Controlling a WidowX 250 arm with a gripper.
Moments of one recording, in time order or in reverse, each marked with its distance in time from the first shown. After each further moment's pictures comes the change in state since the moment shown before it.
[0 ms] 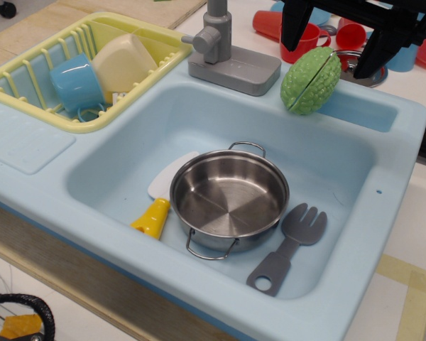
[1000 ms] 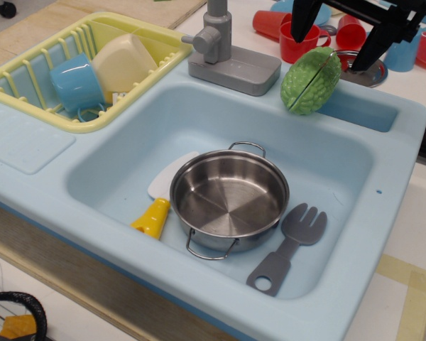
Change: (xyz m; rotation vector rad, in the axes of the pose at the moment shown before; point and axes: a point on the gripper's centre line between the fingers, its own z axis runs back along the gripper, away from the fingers) arm 0.037 -0.001 -0.036 -0.006 0.073 -0.100
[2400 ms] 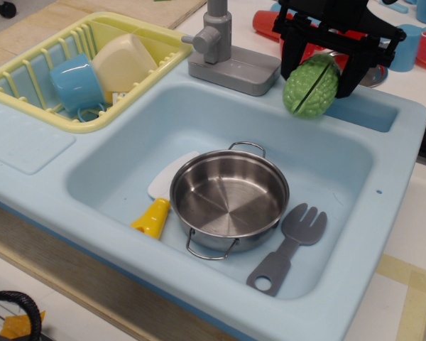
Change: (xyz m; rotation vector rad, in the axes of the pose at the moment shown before) arm -0.012 0.001 -0.031 -0.018 0.148 0.142
